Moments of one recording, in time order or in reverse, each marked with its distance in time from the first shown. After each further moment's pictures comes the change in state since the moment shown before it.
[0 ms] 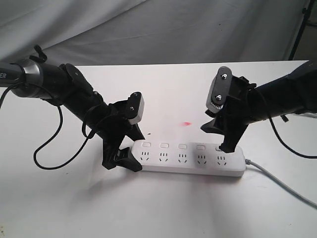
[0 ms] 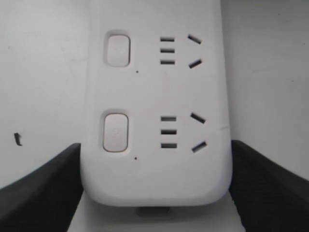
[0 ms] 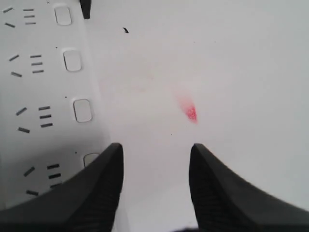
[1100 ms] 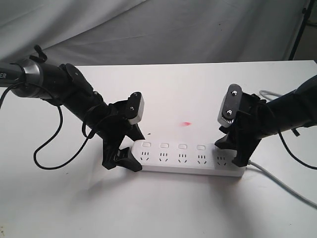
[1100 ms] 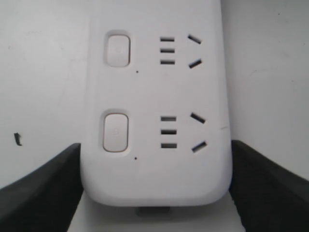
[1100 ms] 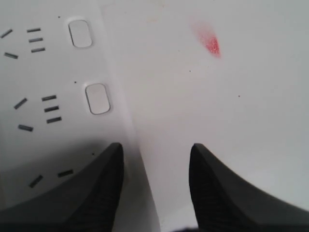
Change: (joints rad) left arm 0.000 0.000 0.000 0.000 0.000 0.000; right arm -0.060 0.058 0.051 -0.045 -0.013 0.006
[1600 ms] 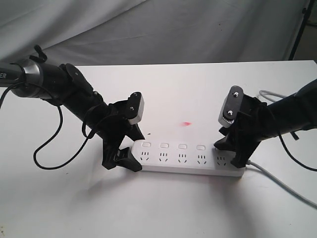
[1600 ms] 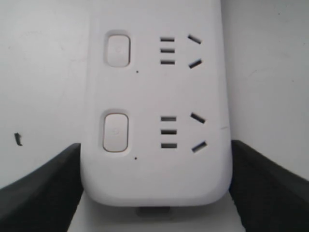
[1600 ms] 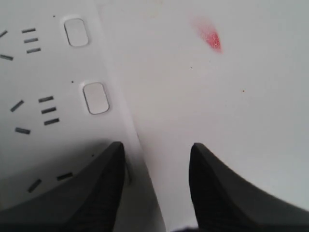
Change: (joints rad) left arm 0.000 0.000 0.000 0.000 0.000 0.000; right arm -0.006 0.030 0.015 0.035 -0.006 -0.011
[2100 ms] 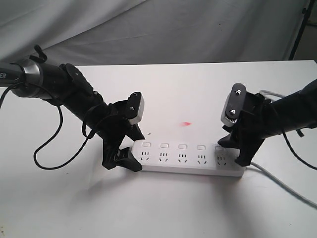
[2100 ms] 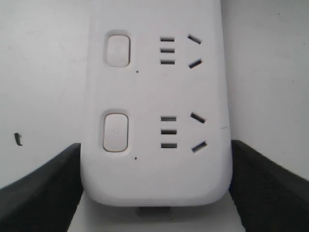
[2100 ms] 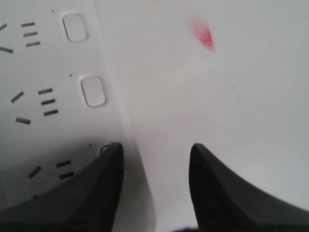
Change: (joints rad) left arm 0.000 0.000 0.000 0.000 0.000 0.000; right arm 0.000 -0.060 0.011 -0.012 -0.015 -0.008
